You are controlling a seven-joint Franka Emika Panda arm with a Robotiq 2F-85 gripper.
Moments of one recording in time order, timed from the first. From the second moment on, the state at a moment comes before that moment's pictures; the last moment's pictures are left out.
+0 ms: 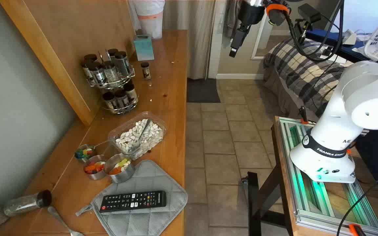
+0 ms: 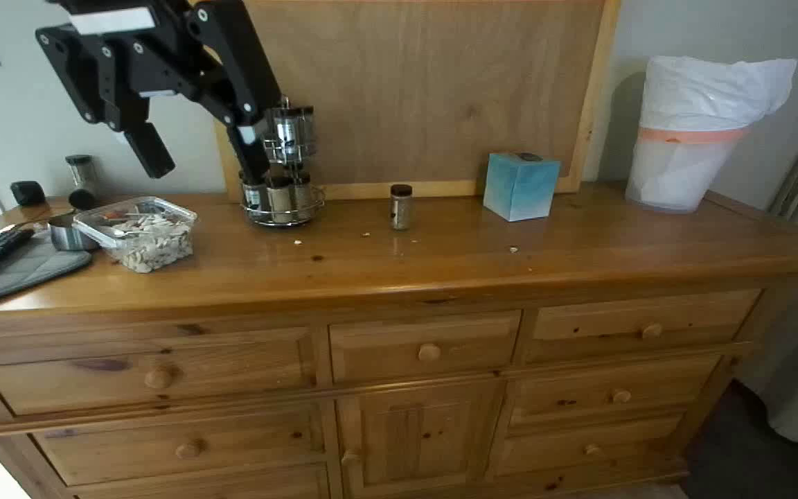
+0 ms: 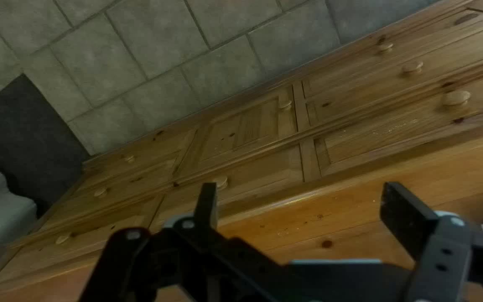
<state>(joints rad) -0.23 -0.65 -0.15 -2.54 -0.22 2.11 -0.04</state>
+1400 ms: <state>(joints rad) -0.18 -0.49 -0.08 -2.54 -0.05 2.16 0.22</state>
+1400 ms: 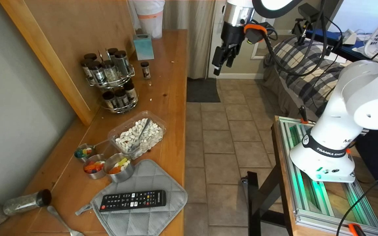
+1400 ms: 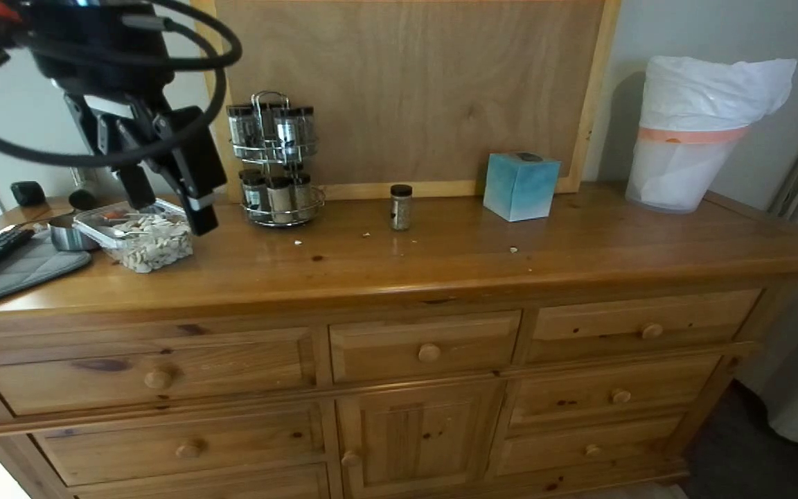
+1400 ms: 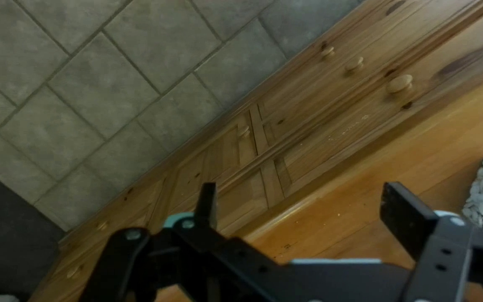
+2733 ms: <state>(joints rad) 0.00 0.14 0.03 -2.09 0.10 2.26 0.39</state>
